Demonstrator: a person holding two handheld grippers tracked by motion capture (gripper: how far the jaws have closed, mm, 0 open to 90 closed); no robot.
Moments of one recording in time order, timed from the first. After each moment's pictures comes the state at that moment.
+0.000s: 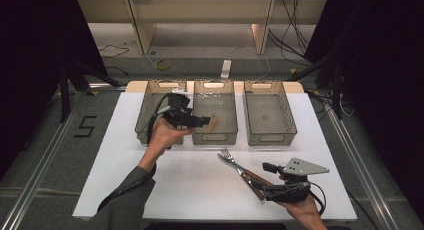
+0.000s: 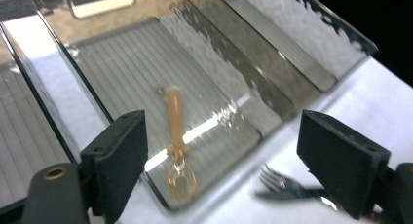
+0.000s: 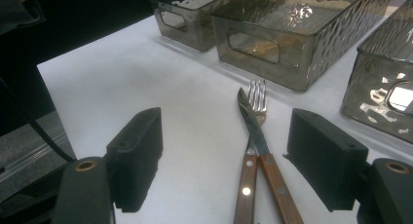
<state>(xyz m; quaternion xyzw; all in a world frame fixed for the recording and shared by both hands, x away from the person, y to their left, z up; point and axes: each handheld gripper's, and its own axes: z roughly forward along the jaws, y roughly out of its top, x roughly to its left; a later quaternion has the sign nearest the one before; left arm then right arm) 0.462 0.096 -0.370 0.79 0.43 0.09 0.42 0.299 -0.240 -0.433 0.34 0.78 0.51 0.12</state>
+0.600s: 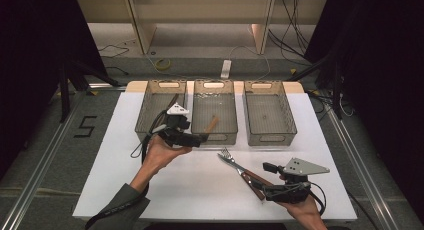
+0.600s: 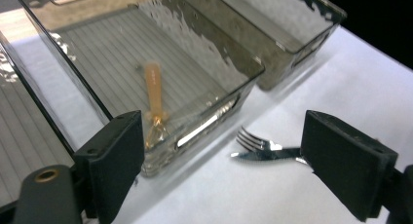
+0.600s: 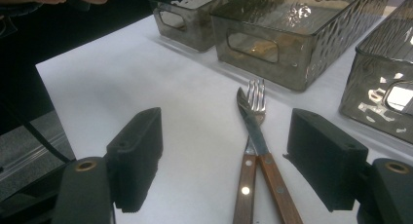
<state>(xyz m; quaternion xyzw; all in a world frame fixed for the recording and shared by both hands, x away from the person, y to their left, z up) 0.418 0.098 -0.384 0.80 0.40 0.10 0.43 0.299 -0.240 -0.432 0.35 0.78 0.51 0.12</state>
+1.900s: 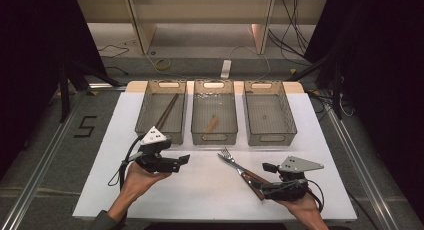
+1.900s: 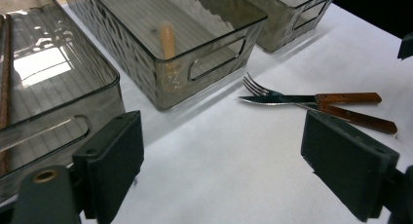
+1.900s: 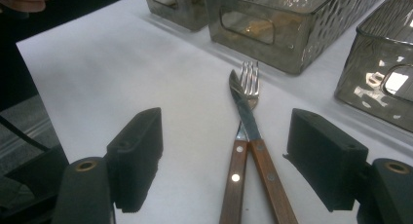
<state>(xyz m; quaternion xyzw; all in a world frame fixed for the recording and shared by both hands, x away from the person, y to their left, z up) 0.358 0.150 -0.412 0.79 0.40 0.13 0.45 0.307 -0.237 -0.435 0.35 0.80 0.47 0.12</state>
